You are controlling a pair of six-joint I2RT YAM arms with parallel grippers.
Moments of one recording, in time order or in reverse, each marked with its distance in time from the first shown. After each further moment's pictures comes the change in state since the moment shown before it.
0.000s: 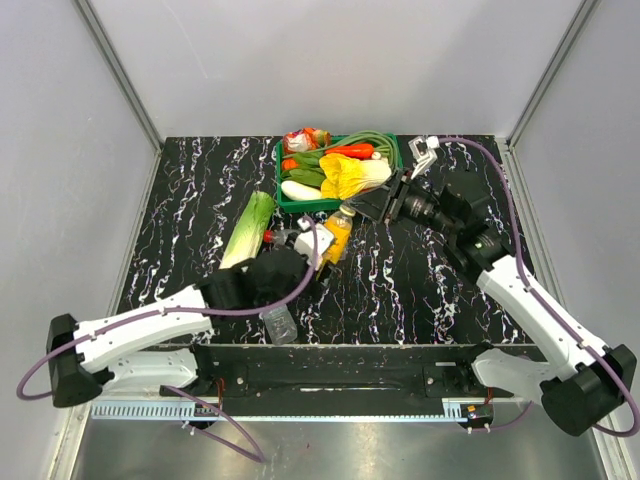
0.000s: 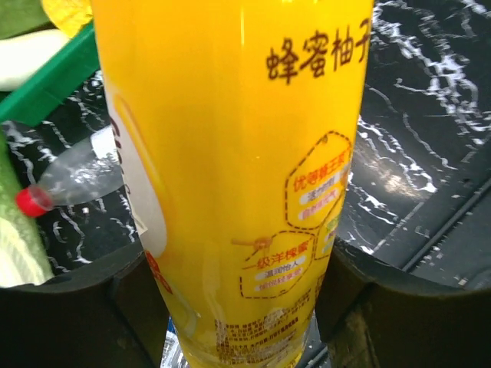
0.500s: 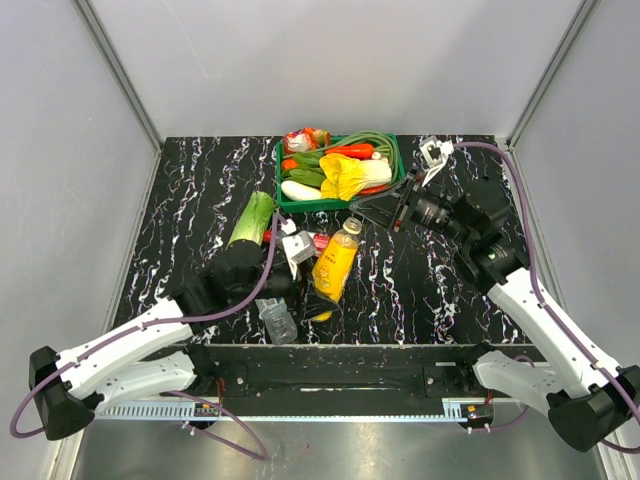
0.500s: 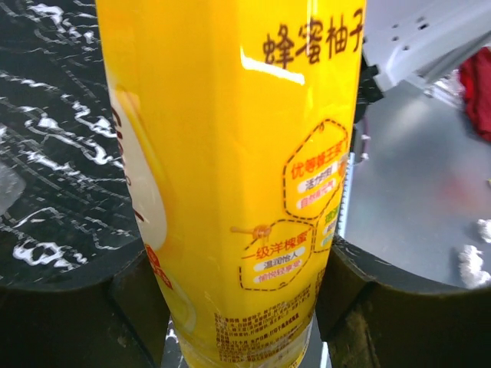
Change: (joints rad) left arm 0.222 -0.208 -0.180 0.244 0.824 -0.049; right arm 0.000 -0.102 -0.009 0.046 -0.071 -0.113
